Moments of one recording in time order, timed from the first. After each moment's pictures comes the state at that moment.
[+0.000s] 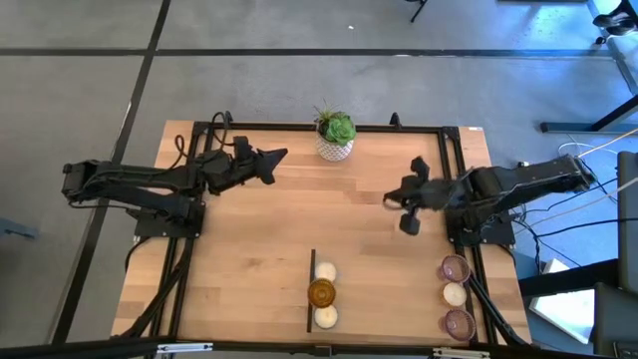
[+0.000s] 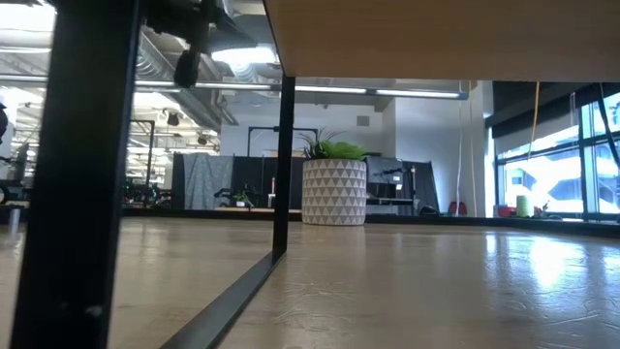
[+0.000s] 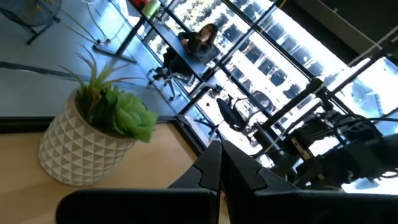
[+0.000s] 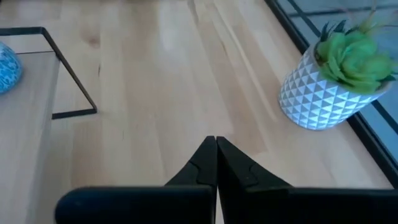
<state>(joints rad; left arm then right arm) 0.13 0.97 0.59 0.38 -0.44 -0.78 0.27 0.99 0.97 -0.72 0.43 0.27</state>
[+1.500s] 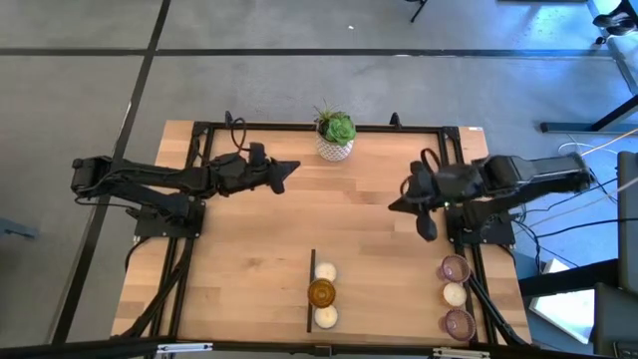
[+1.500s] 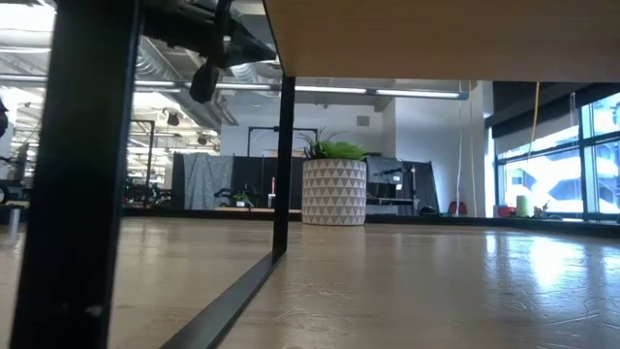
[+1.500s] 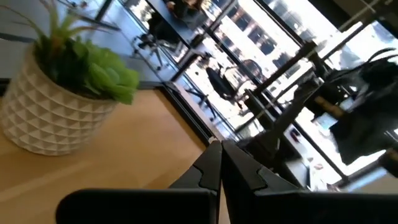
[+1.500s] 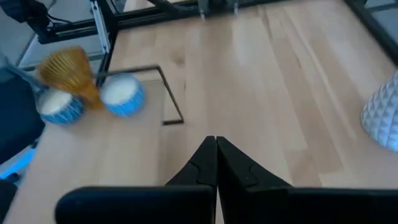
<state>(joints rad) 0.13 1.11 0.59 0.45 -0.31 -0.79 0.23 0.98 1.13 -0.79 0.09 0.31</state>
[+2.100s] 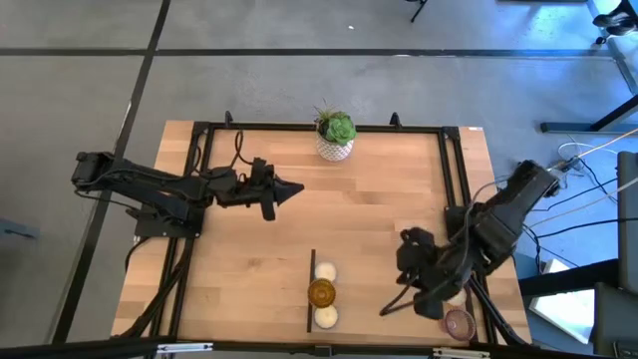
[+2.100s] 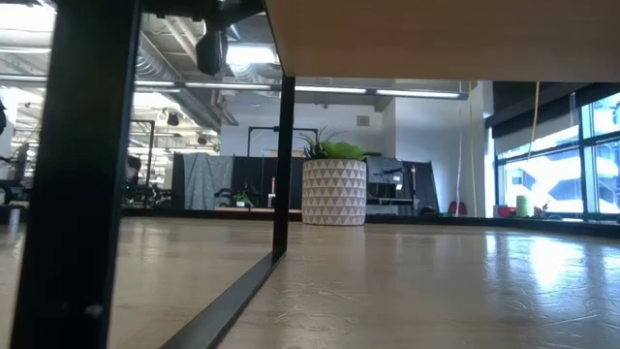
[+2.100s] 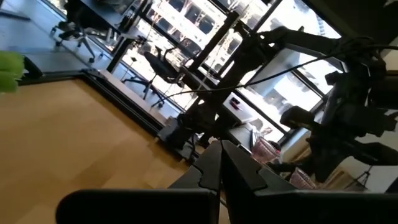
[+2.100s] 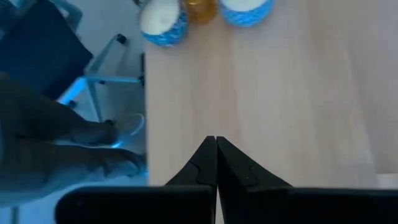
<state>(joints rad) -0.04 1.11 0.59 0.58 -0.22 -0.68 0.74 1.50 1.67 -1.20 0.17 0.84</state>
